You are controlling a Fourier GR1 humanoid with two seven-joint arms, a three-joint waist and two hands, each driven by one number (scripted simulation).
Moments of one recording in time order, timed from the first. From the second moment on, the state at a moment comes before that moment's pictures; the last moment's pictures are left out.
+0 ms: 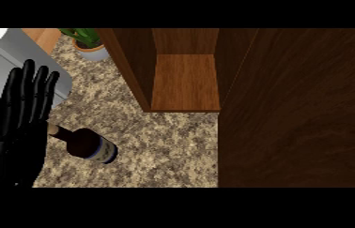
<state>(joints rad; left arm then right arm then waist) -0.01 0.10 -0.03 -2.10 -0.01 0.02 -0.02 -0.05 -0.08 0.03 -2.10 0.02 -0.01 0.02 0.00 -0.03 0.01</state>
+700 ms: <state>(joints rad) 0.25 0.01 -0.17 -2.36 -0.12 0.38 0.16 0.10 -0.13 0.12 -2.35 -0.10 0.10 0.22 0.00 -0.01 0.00</state>
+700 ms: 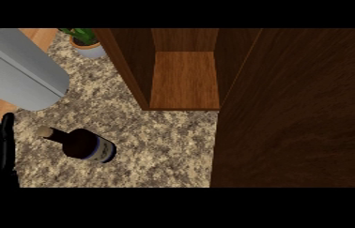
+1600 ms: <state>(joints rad) 0.11 0.06 -0.31 -2.41 -0.25 0.59 0.54 -0.16 -0.17 0.10 -2.48 -0.11 -0.01 0.65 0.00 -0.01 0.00</state>
